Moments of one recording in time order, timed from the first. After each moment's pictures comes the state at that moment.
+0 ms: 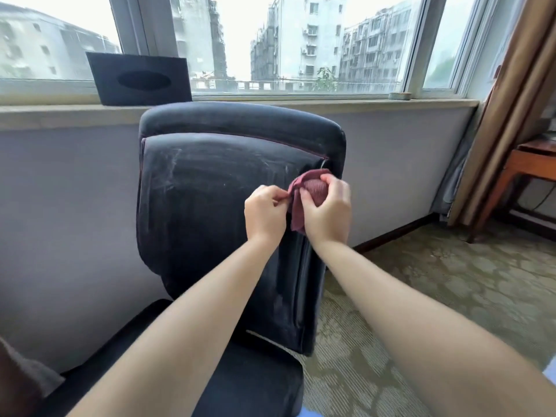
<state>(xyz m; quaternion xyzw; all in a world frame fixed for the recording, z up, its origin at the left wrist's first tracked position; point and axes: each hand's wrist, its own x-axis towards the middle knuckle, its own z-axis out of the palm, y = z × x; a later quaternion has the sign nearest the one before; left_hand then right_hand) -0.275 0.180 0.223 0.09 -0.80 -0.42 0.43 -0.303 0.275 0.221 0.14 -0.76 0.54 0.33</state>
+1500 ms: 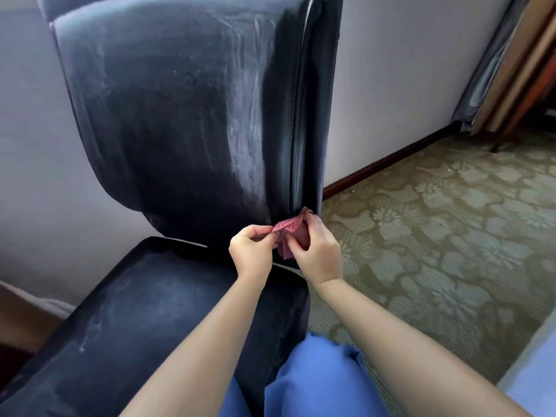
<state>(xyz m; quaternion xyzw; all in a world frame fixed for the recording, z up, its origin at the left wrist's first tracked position) -0.225 0.198 0.023 0.28 -0.66 -0.66 0.24 -0.268 0.295 -0.012 0.20 -0.85 0.44 0.23</state>
